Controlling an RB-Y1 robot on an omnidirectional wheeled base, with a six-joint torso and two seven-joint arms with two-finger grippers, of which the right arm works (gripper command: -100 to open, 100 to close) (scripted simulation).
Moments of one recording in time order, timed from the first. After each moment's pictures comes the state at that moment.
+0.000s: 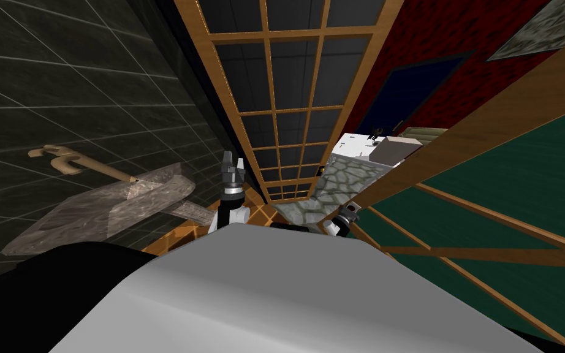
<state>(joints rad) -0.08 -0.07 -0.26 -0.67 -0.78 -0.98 -1.06</state>
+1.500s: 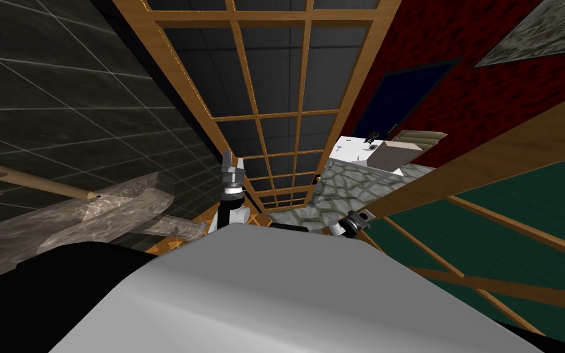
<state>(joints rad) -0.13 -0.08 -0.45 -0.59 -0.82 -1.01 -1.07</state>
